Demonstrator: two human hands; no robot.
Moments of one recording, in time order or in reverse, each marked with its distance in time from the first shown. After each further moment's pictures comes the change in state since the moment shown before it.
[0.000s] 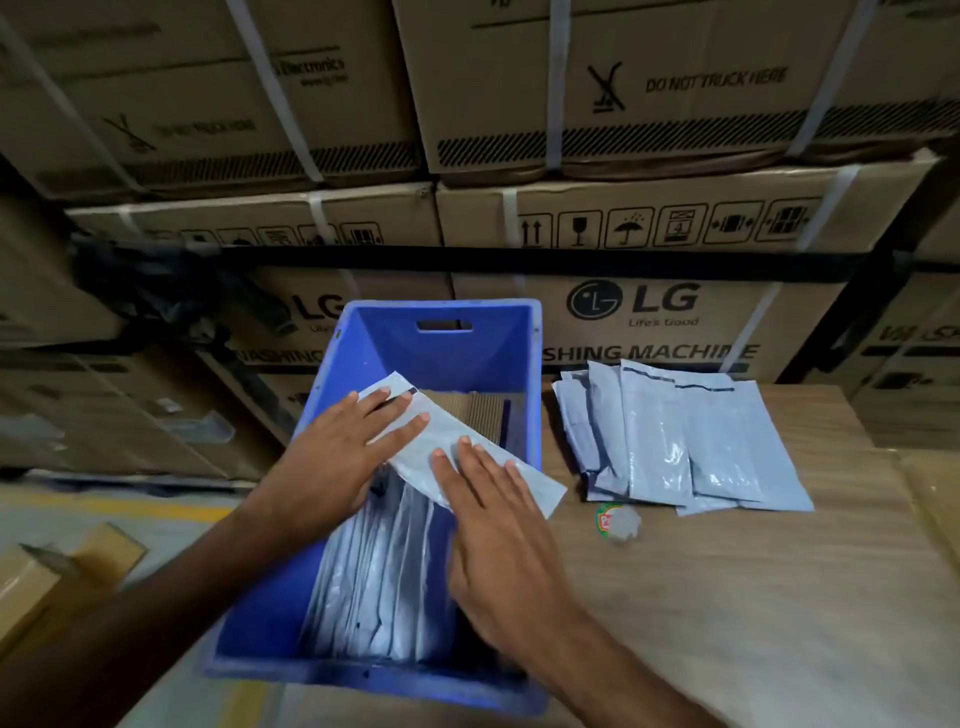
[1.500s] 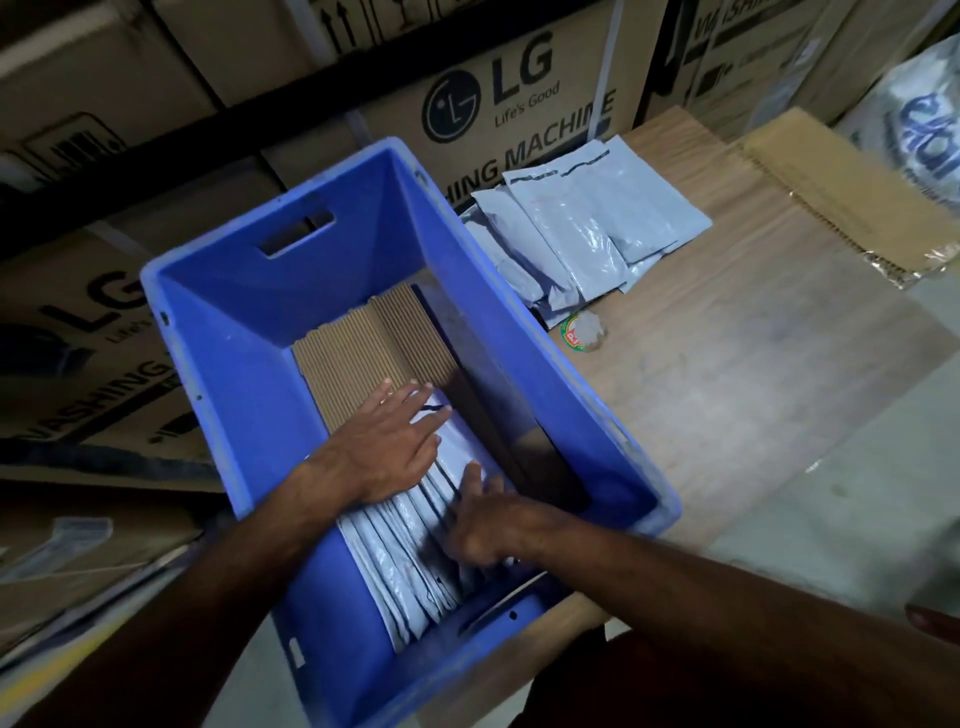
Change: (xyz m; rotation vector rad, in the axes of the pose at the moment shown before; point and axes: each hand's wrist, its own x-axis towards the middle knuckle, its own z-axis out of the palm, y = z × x) left_hand 0.056 -0.017 0.143 -0.119 -0.390 0.559; right_hand 0.034 -0.038 0.151 0.283 -0.814 1.036
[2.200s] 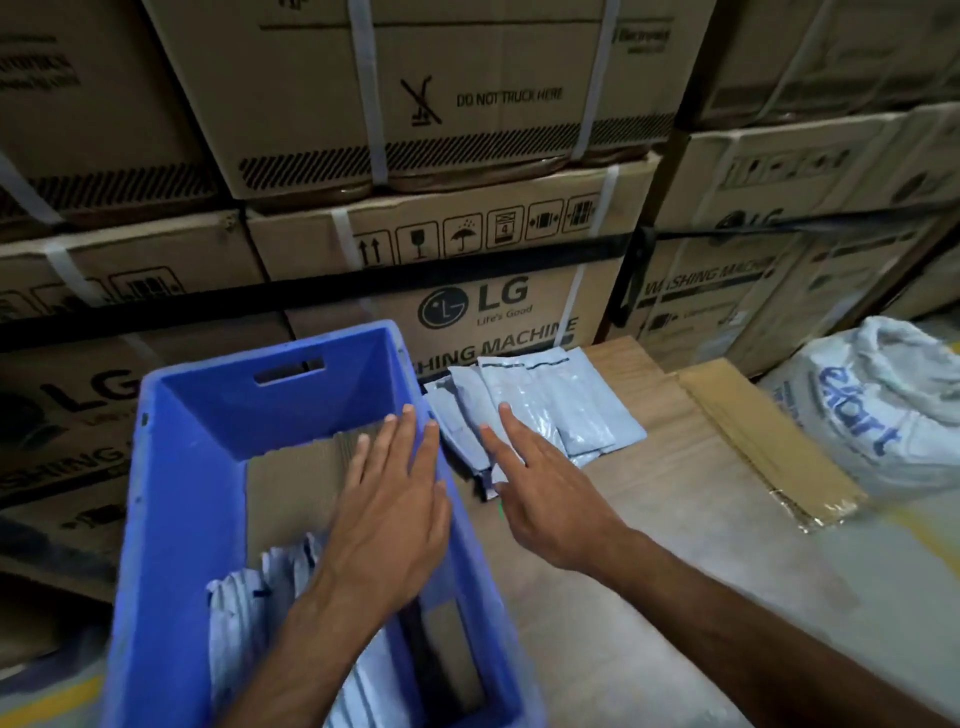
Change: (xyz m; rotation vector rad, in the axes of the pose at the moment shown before) left_hand 0.032 0.108 -0.136 -0.194 0.683 -0.485; right_hand -0.064 0.135 -0.187 -0.354 1.000 -0.629
